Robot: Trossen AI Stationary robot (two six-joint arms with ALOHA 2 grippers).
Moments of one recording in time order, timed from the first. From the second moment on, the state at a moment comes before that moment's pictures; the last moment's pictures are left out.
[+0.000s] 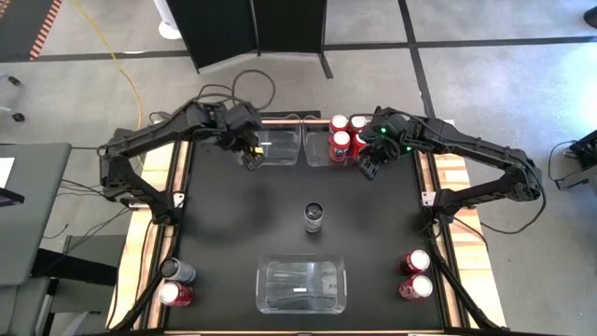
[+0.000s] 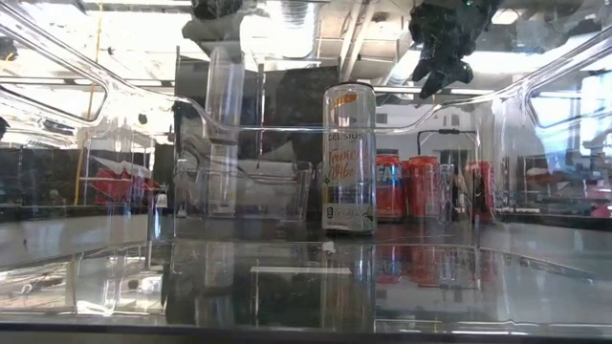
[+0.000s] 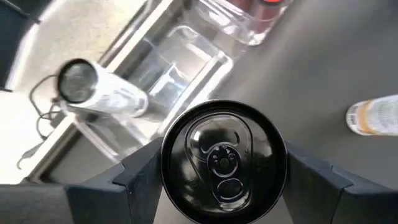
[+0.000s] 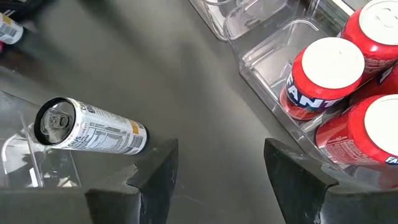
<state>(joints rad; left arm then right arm) 0.31 1.50 1.74 -1.31 -0.29 -0.28 -0.41 1.20 1.19 -0.88 -0.10 0.24</state>
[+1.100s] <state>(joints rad) 0.56 1.50 1.42 -0.97 -0.36 -0.36 -0.33 1.20 1.19 -0.88 -0.05 0.24</state>
